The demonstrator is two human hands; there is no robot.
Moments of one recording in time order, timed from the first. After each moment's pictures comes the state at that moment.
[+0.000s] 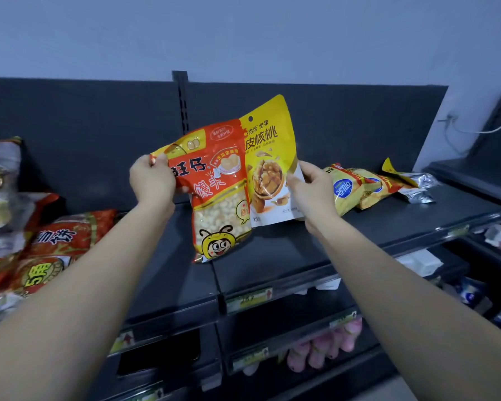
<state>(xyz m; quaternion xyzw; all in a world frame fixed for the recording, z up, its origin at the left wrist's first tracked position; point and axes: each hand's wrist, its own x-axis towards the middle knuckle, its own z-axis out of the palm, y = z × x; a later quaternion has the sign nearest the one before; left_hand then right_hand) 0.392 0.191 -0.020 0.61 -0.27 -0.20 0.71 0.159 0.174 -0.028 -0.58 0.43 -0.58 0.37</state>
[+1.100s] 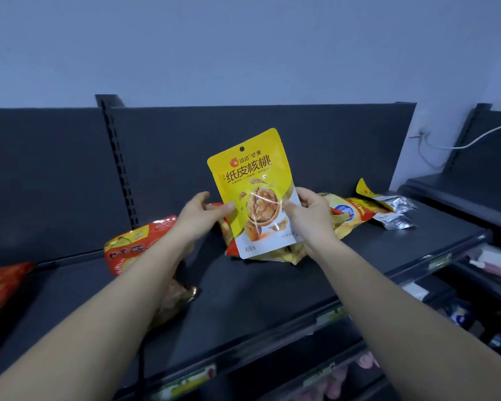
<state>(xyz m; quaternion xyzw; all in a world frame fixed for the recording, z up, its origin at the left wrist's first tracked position) 0.275 0.082 -0.043 0.60 -0.52 -0.37 0.49 0.070 0.078 -0.035 -0.56 0.46 -0.56 0.40</state>
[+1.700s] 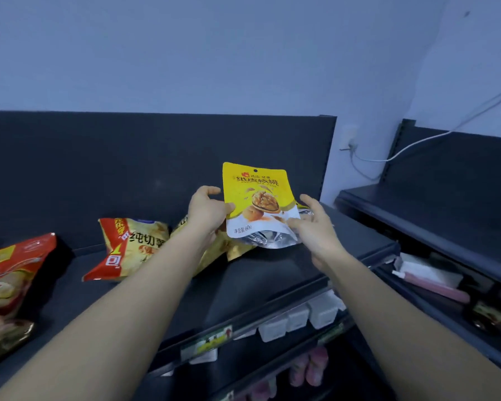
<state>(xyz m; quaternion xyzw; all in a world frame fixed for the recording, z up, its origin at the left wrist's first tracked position) 0.029 -0.001 -0.019 0.56 -0.43 -0.41 0.58 -0.165 0.021 -0.035 -0.52 0.52 -0.54 0.41</state>
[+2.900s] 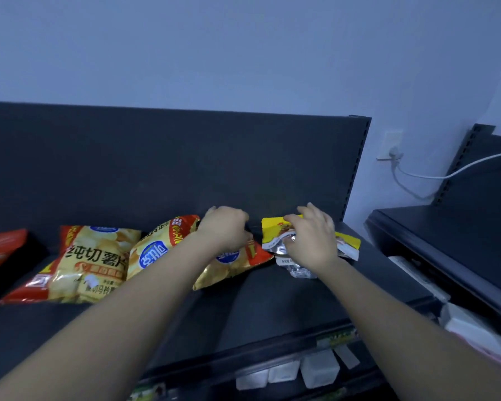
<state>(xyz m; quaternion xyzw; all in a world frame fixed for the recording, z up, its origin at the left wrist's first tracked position) -0.044 -0.092 -0.029 0.69 -0.72 0.06 0.07 -0.224 -0.119 -0.052 -0.81 0.56 -0.19 -0.06</state>
